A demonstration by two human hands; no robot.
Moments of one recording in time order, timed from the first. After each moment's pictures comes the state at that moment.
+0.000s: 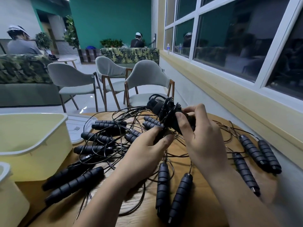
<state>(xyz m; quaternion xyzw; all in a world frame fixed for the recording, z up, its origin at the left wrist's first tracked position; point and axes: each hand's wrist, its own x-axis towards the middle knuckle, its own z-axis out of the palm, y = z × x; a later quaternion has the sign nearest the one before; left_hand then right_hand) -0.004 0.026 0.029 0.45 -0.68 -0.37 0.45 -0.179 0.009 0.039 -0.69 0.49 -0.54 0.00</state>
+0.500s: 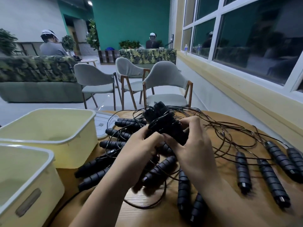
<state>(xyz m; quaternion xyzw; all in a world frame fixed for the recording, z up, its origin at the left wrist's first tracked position) 0.052 0.048 0.039 0.49 -0.51 -0.47 0.53 -0.112 0.020 0.013 -0.71 0.43 -0.54 0.08</state>
